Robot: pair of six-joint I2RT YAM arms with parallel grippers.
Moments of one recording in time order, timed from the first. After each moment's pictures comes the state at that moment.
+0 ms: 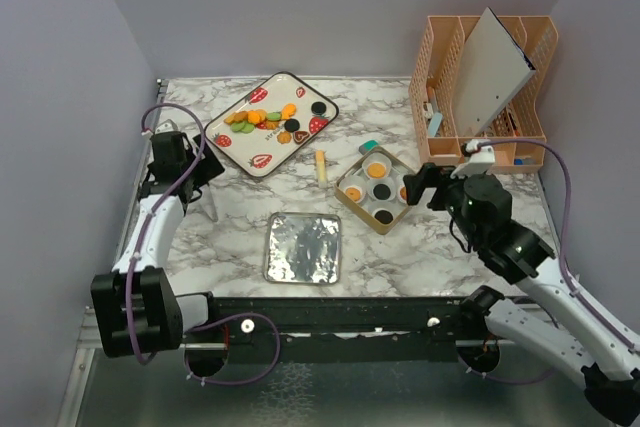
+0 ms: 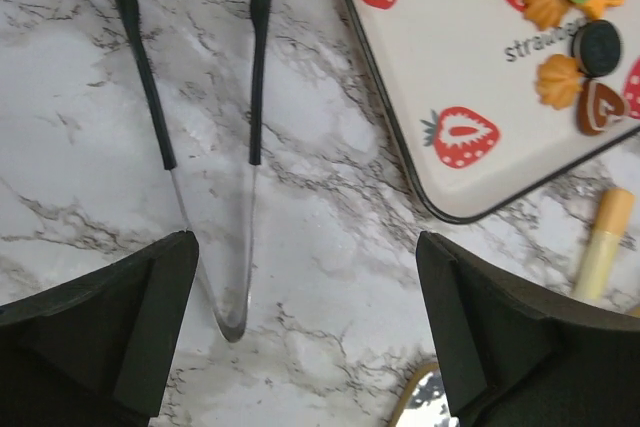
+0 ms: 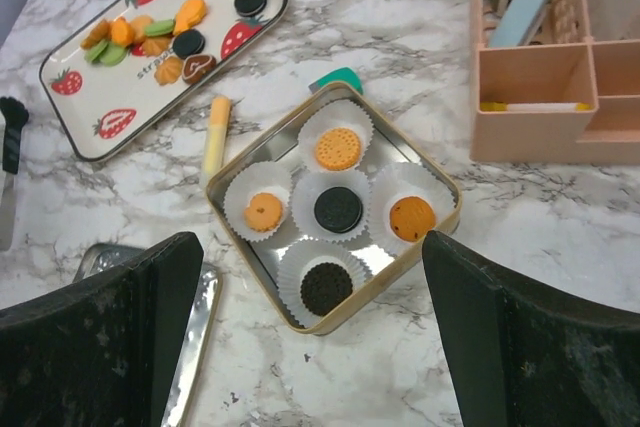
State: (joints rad) left arm 0.12 1.25 0.83 -0.29 -0.05 -0.42; right arm 0.65 0.67 0.72 -0.33 0.43 0.38
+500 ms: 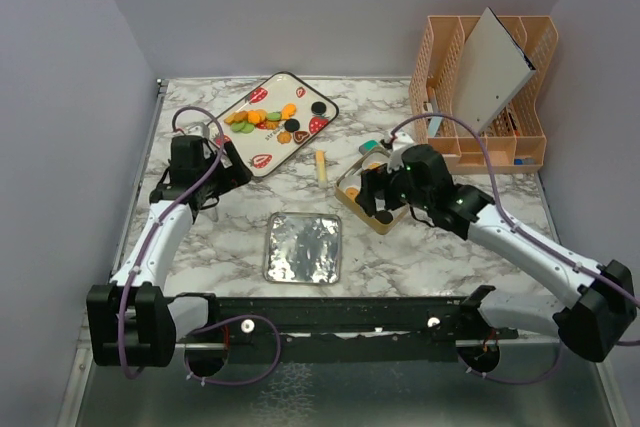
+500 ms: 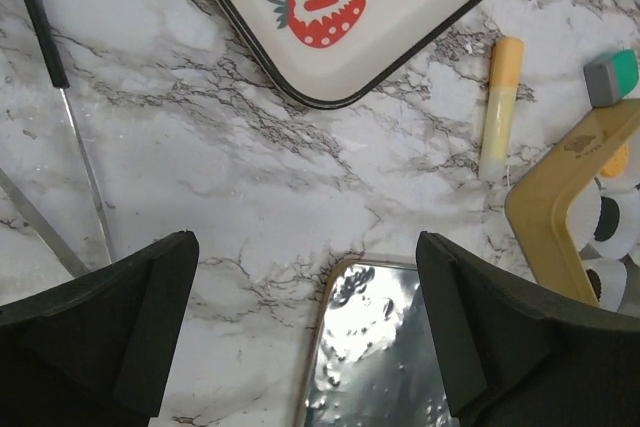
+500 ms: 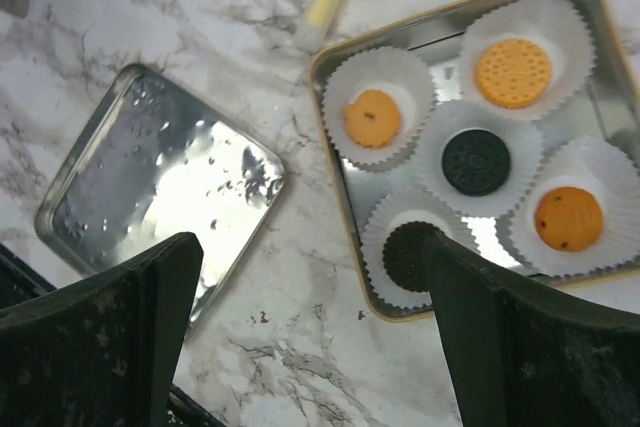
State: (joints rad) left arm -0.01 1.15 0.79 -0.34 0.18 -0.45; right arm 0.68 1.12 0.88 -0.33 0.01 0.24
